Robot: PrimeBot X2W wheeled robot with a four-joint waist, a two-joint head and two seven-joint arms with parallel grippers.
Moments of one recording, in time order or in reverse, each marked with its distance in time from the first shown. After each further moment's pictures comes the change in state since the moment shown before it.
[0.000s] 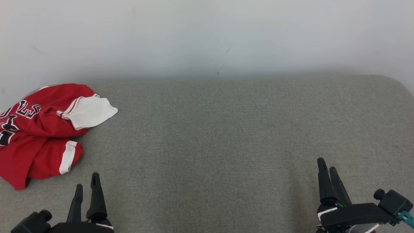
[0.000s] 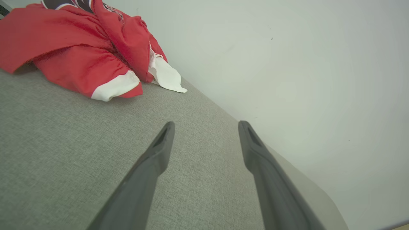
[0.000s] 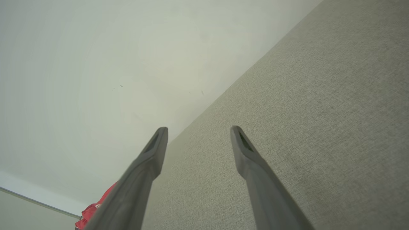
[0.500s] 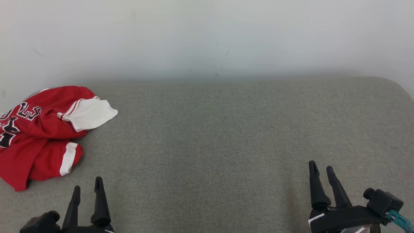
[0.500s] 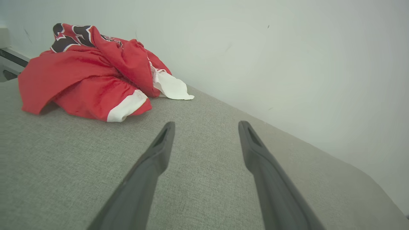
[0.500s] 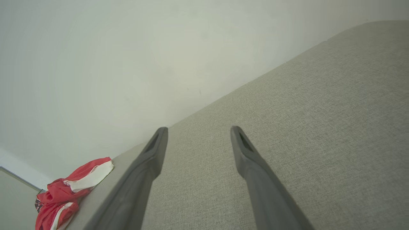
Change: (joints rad) left arm 0.020 0.020 -0.026 -0.001 0.230 0.021 -0.047; right arm 0.006 0.000 0.027 0.007 -0.269 0.000 -0.047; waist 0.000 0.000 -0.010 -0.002
